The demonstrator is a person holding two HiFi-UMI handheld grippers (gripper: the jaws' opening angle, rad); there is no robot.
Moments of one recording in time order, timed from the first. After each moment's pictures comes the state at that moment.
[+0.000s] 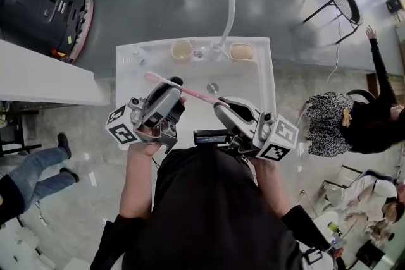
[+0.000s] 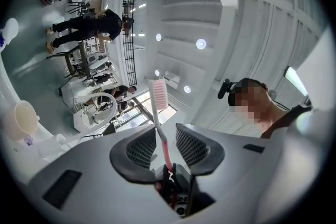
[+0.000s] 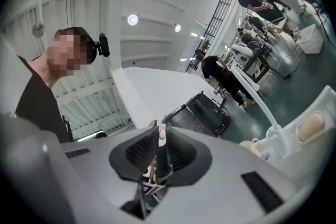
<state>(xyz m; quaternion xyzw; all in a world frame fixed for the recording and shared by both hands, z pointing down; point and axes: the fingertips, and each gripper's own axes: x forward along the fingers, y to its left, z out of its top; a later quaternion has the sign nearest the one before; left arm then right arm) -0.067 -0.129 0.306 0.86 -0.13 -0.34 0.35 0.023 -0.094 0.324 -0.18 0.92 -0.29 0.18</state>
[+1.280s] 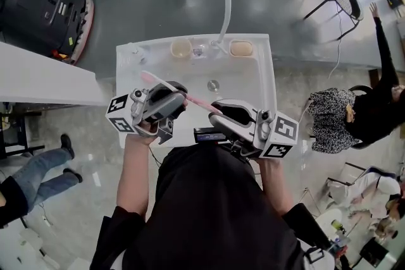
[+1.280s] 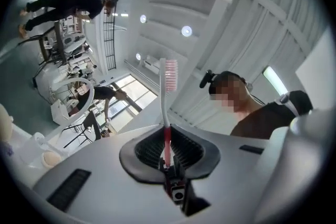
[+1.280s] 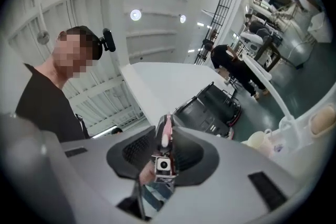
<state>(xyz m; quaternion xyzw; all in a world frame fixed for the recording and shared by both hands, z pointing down) -0.048 -0.107 0.301 0.90 0.00 -0.30 0.30 0.015 -0.069 0.321 -0.10 0.94 -0.29 0.16</state>
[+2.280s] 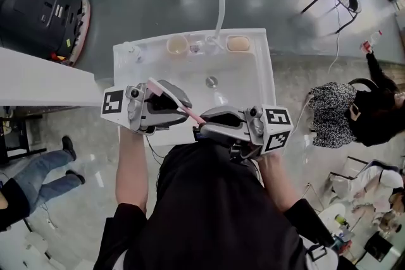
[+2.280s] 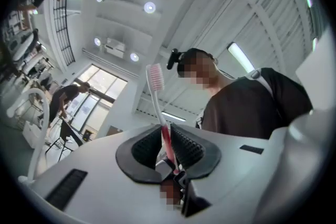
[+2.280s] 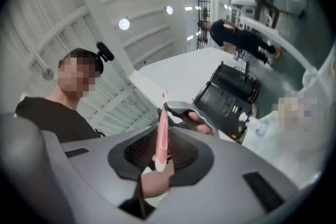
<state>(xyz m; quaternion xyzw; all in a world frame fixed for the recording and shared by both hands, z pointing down) -0.027 -0.058 0.273 0.95 0.15 -0.23 0.12 -0.002 -0.040 0.313 0.03 0.90 -0.39 0.19</state>
